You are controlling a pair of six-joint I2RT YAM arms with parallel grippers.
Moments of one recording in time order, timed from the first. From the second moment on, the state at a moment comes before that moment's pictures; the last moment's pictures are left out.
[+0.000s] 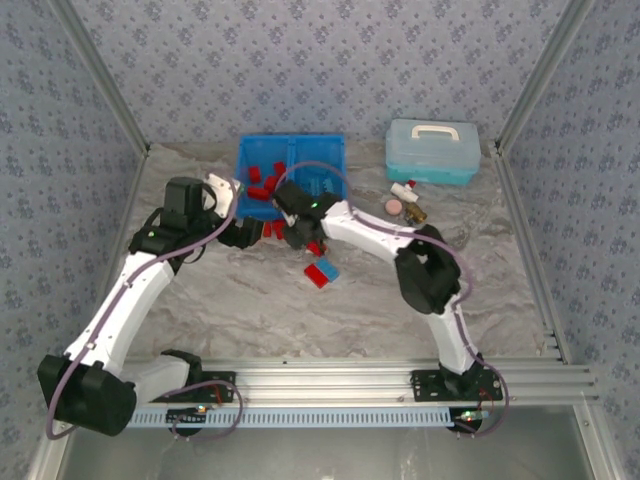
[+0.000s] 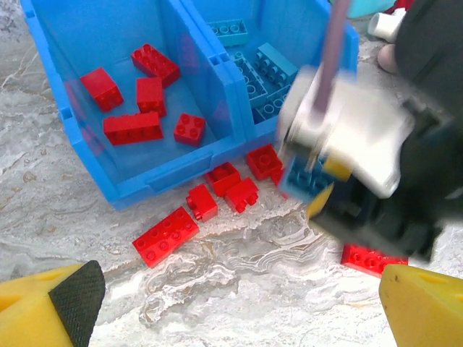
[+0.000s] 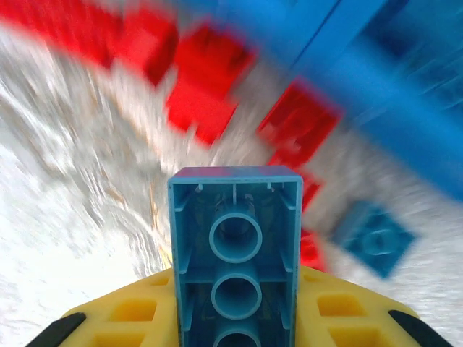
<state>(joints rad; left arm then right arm) -0.28 1.11 1.04 -0.60 0.23 0.09 0.82 2.07 1.79 -0.76 0.14 0.16</state>
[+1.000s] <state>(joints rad) -0.25 1.07 0.99 -0.55 0.19 0.13 0.59 2.52 2.58 -0.88 0.19 0.27</state>
